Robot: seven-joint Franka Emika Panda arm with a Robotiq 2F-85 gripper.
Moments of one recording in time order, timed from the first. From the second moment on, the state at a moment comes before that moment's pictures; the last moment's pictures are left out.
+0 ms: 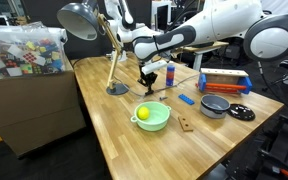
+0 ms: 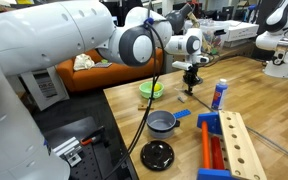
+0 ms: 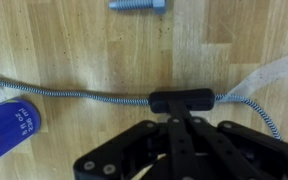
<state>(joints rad) 0.23 1.39 -0.01 -0.54 -0.10 1.84 0.38</state>
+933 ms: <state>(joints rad) 0.28 1.33 -0.03 -0.37 -0.13 1.77 0.38</state>
